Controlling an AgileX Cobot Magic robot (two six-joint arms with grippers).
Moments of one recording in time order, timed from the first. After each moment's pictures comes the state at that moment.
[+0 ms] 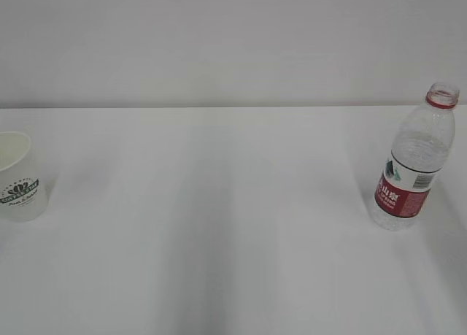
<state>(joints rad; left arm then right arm) 0.01 0.82 -0.73 0.02 0.16 0.00 -0.01 0.83 -0.76 0.01 0.13 0.08</state>
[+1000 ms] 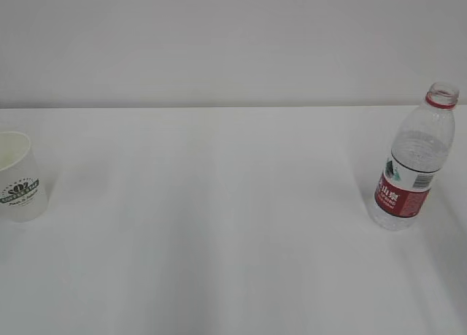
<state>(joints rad) 0.01 0.87 -0.54 -0.04 0.01 0.00 -0.01 0.86 -0.53 -0.03 -0.02 0.08</state>
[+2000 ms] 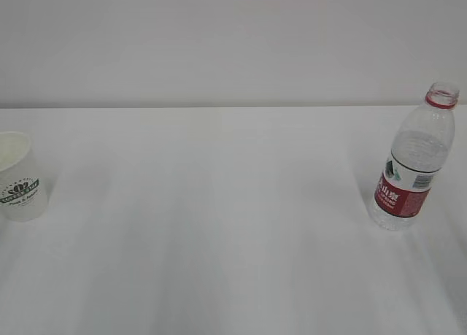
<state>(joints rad) 0.01 0.90 -0.27 -0.05 -0.33 -0.05 -0.01 0.88 -0.16 -0.07 -0.38 0.24</state>
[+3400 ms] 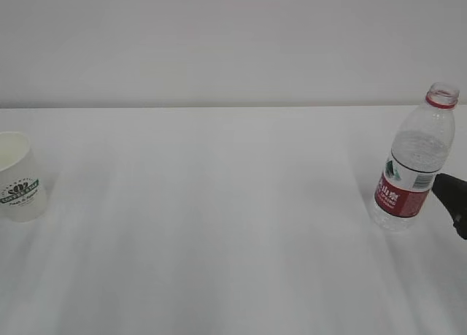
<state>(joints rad) -0.13 1.17 -0.08 -0.06 -0.78 -0.09 -0.01 1.21 -0.14 -0.26 -0.62 0.31</state>
